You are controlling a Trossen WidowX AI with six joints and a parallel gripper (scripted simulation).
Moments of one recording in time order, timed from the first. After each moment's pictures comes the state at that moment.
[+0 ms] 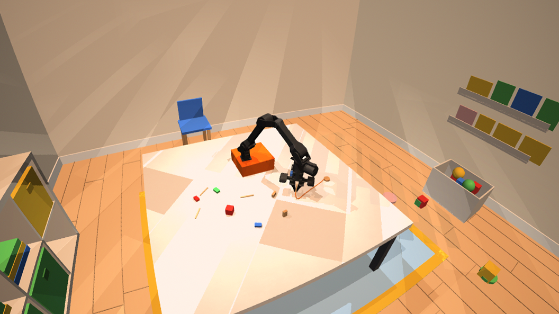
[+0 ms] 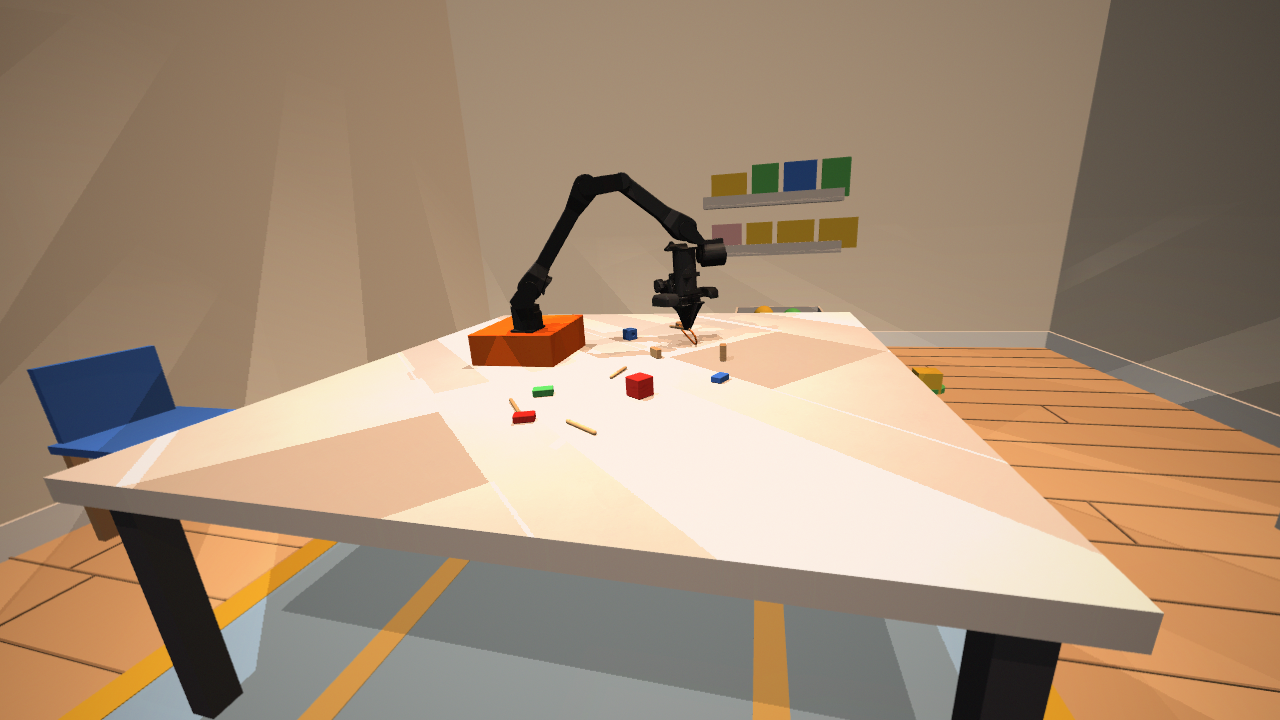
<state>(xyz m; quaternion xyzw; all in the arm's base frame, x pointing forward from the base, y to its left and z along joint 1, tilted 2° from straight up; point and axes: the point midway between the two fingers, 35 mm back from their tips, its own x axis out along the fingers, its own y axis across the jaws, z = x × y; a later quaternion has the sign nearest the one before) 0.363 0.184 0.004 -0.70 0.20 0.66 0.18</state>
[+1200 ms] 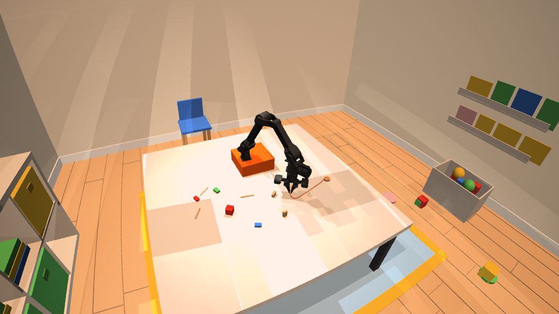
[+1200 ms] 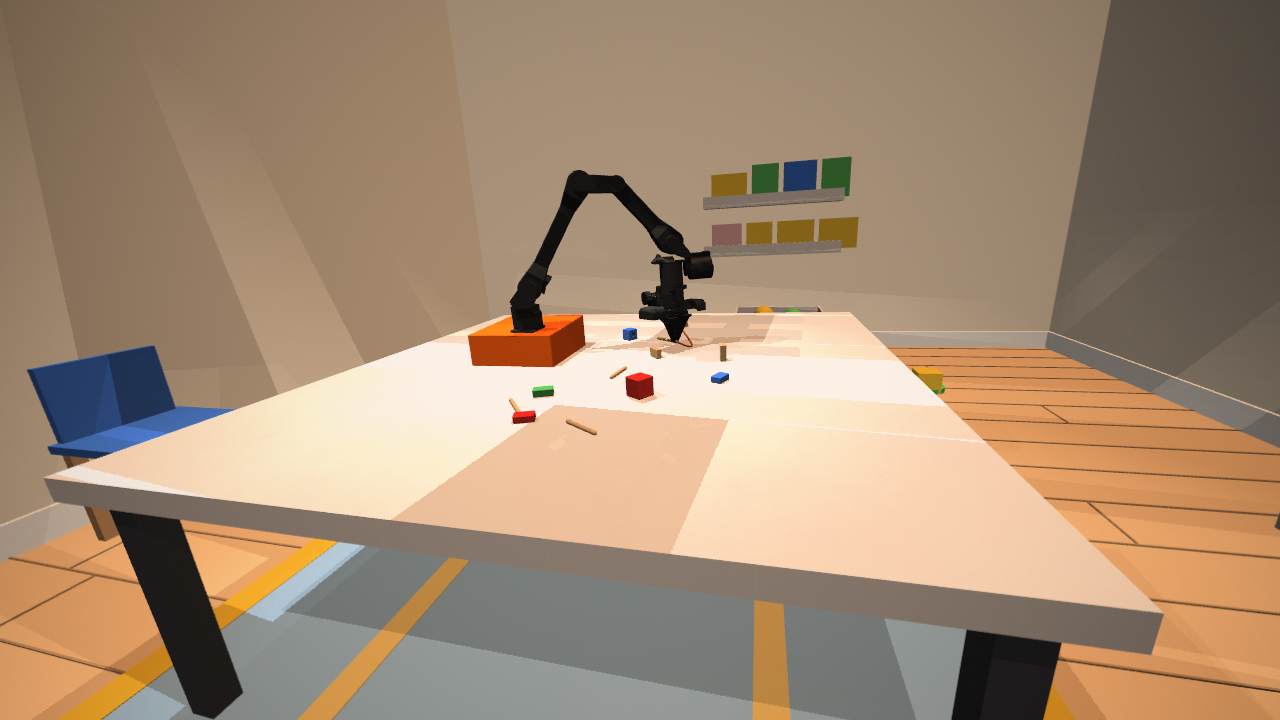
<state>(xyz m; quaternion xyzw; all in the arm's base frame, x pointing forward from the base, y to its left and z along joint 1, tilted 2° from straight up) 0.333 0.166 -0.026 -0.70 0.20 0.66 0.18</state>
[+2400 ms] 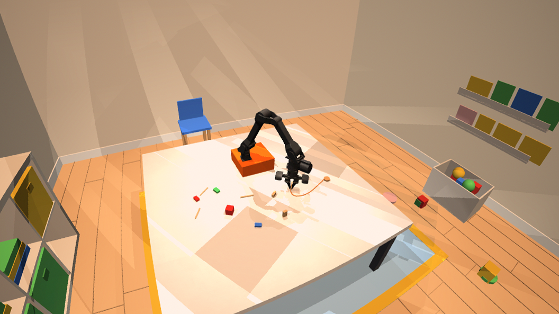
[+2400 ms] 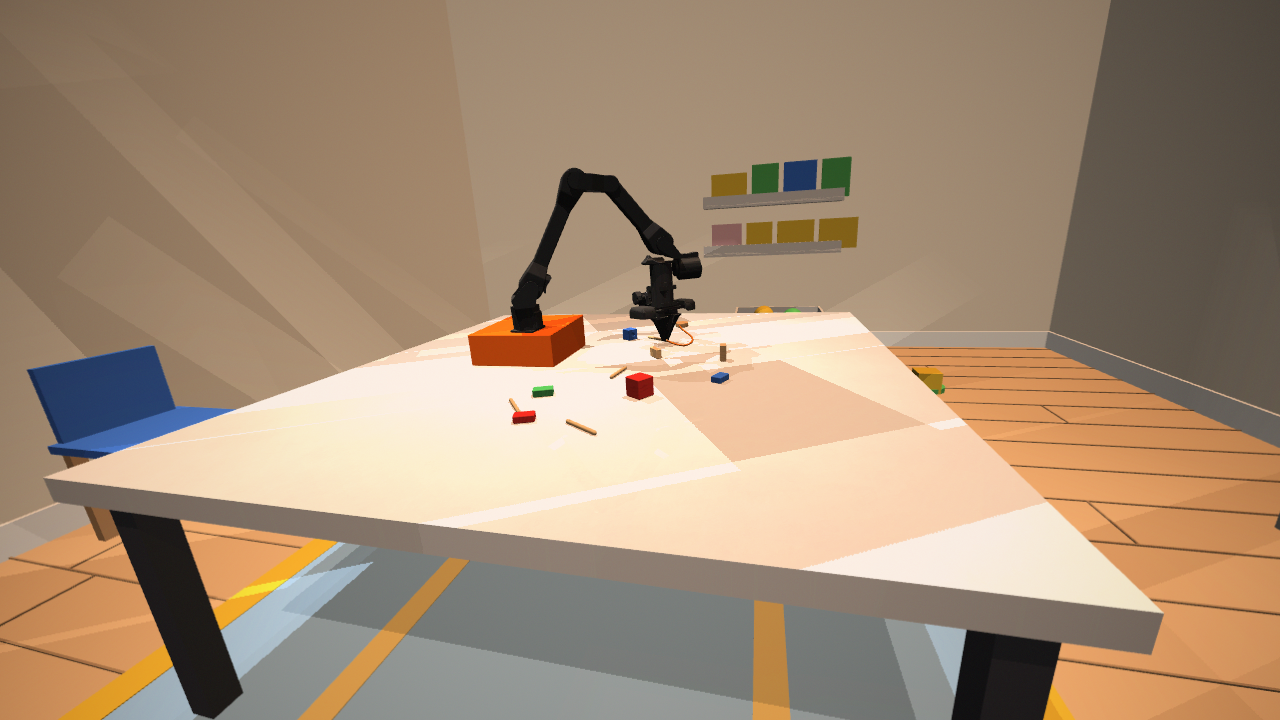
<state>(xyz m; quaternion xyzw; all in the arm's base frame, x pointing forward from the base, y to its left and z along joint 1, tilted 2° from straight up) 0.301 0.185 -0.030 -0.70 0.20 0.66 0.18</state>
